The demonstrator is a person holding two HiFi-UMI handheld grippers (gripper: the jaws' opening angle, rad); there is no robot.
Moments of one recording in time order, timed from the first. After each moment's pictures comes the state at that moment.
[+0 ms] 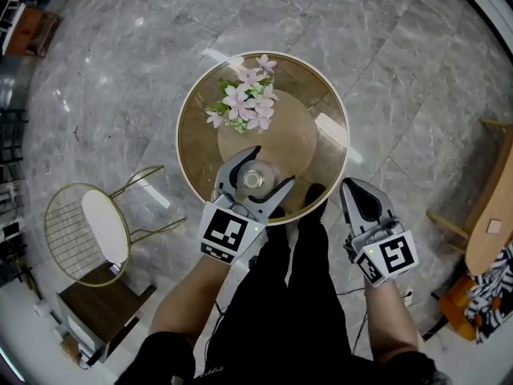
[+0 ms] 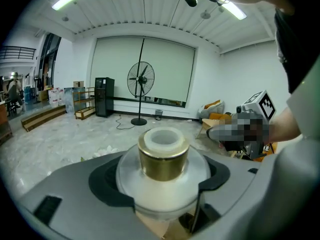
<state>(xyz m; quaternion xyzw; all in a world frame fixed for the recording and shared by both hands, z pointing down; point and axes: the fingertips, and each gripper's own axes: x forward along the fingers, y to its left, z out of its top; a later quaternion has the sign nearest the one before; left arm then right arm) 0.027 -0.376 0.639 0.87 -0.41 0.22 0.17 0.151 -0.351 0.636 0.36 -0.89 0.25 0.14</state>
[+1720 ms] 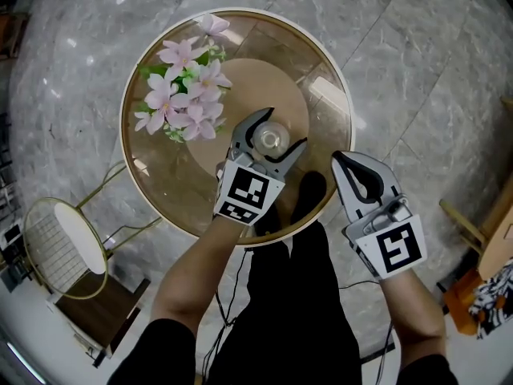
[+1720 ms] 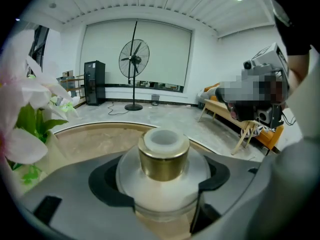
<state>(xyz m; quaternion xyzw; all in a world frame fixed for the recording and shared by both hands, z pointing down) 0.102 -0.463 0.915 0.87 -0.38 0.27 0.17 0.163 -0.430 0.822 0.32 -0.90 0.21 0.19</state>
